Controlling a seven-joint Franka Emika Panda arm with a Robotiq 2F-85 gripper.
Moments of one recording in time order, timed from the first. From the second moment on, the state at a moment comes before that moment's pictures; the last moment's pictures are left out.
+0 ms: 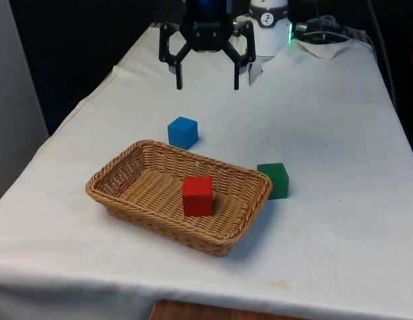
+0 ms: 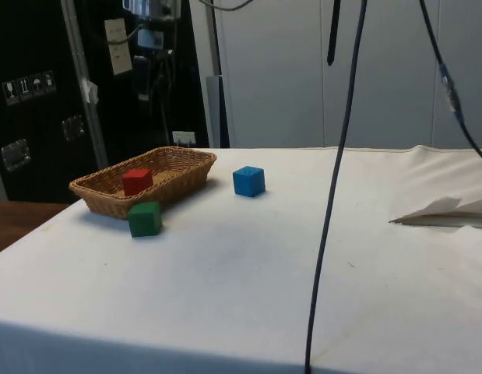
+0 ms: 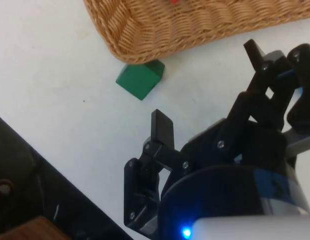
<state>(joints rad) 0.77 0.70 -1.09 -1.71 0.79 2.15 -0.68</state>
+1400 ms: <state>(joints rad) 0.83 0.58 -1.10 -1.77 0.64 2.14 -0.64</state>
